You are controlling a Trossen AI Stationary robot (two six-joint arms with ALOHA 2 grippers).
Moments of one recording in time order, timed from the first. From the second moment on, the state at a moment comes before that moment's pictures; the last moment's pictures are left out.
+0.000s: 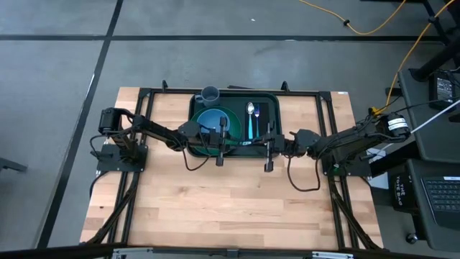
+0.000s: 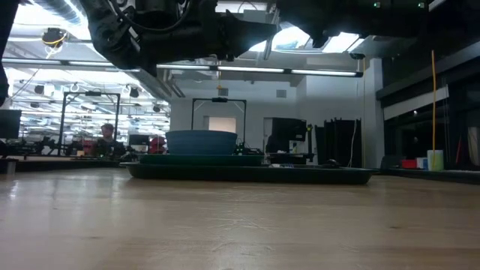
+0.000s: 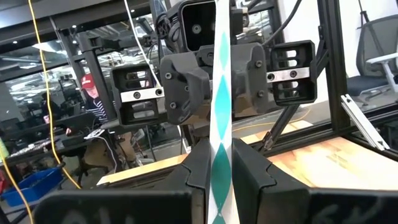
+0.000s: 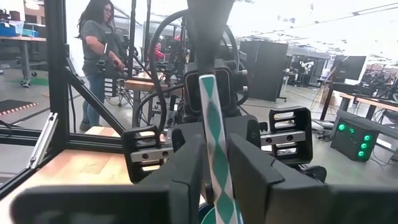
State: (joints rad) left arm 0.09 1.71 0.72 1.15 0.15 0.24; right arm 0.10 1.34 0.53 0.95 0.13 -0.14
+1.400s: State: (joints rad) left arm -0.03 1.37 0.66 0.72 0.15 0.19; right arm 0.11 1.34 0.53 0.94 0.17 -0.14
